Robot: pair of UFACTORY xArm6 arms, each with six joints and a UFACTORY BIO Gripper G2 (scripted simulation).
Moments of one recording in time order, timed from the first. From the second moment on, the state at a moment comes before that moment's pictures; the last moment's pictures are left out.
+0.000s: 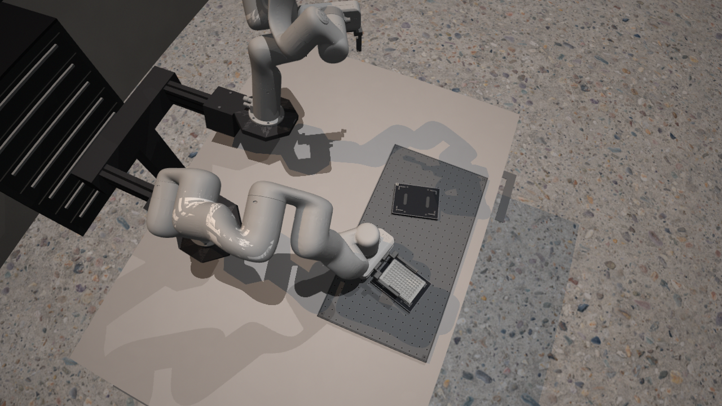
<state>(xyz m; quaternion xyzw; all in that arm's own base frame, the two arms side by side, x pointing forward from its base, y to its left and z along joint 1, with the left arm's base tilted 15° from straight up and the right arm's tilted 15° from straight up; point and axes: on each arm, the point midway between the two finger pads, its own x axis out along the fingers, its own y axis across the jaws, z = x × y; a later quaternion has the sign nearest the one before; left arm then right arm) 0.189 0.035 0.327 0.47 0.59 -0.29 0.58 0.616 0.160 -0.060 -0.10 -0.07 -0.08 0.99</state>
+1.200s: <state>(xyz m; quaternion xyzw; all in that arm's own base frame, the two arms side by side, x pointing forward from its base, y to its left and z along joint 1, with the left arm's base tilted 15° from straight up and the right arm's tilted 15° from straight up) 0.189 0.035 0.327 0.47 0.59 -0.29 0.58 0.617 0.159 -0.065 -0.10 -0.07 -0.08 0.99</state>
